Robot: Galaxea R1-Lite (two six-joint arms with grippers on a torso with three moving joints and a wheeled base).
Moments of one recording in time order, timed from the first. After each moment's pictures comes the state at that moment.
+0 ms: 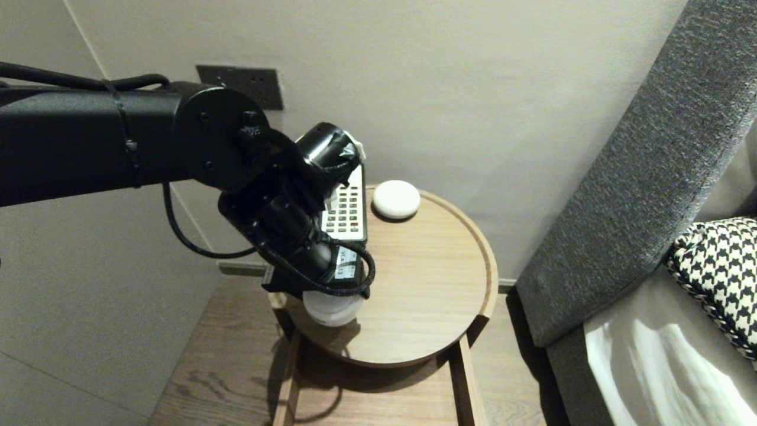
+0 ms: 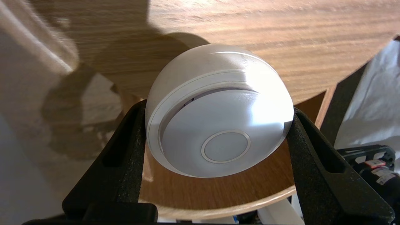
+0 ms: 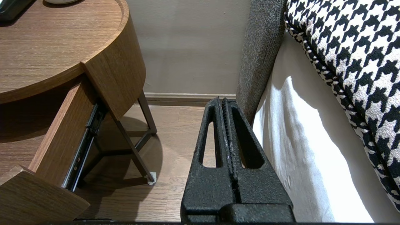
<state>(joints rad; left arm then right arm) -0.74 1.98 -1.85 0.98 0.03 -0.58 0.00 0.00 0.00 -0.11 -0.02 0.02</state>
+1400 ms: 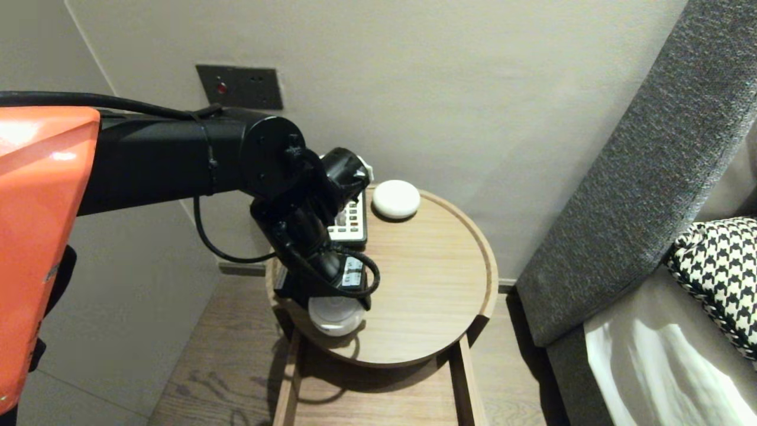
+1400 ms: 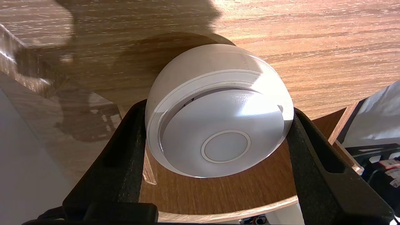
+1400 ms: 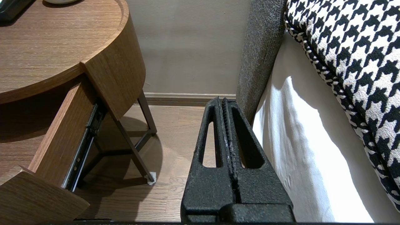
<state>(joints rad) -0.71 2.10 -1.93 1.05 -0.01 -0.55 0.00 0.00 0.00 -0.11 -0.02 0.02</state>
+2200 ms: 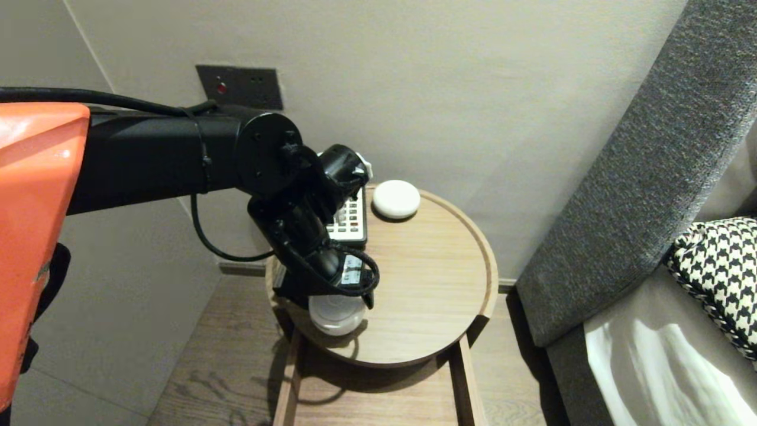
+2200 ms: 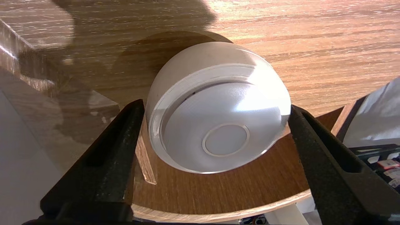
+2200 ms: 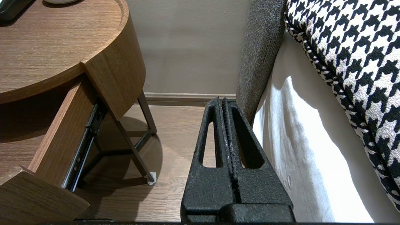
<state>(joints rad) -0.71 2.09 -1.93 1.05 0.00 -0.55 0.00 0.00 0.00 -0.11 -0.02 0.02</state>
